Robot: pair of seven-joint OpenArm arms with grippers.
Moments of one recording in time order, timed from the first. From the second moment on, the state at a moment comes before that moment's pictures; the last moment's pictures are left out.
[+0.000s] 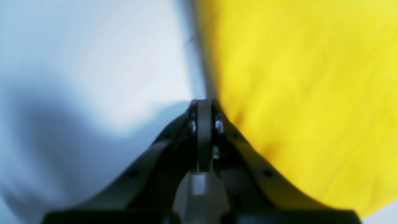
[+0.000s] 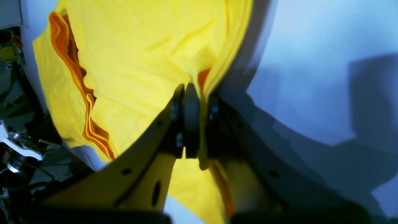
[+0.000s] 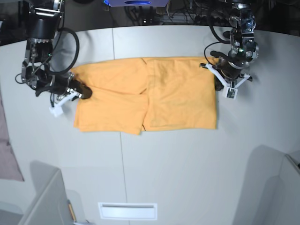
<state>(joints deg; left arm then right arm) 18.0 -10.9 -10.7 92.1 -8.8 -20.6 33.4 0.8 14.7 14.7 71.4 51.2 12.9 -66.5</state>
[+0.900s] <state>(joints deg) 17.3 -10.8 -15.3 91.8 -7.8 -21.1 34.8 1.5 17.3 13.9 70.2 52.5 13.8 -63.6</state>
